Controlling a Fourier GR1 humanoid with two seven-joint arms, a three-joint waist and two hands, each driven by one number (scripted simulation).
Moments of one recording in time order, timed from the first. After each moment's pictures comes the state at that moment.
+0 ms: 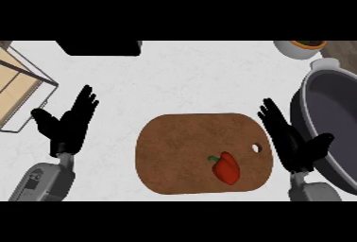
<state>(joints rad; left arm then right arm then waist) -0.21 0.32 -0.14 -1.28 0.37 0.20 0.02 -0.08 -0.21 0.10 -1.39 -0.28 0.02 -0.03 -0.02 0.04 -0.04</state>
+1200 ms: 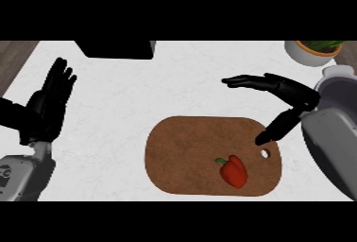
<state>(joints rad) -0.26 0.40 -0.10 -1.53 0.30 0.30 0.13 -0.64 -0.51 0.34 -1.13 0.09 0.51 -0.69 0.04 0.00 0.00</state>
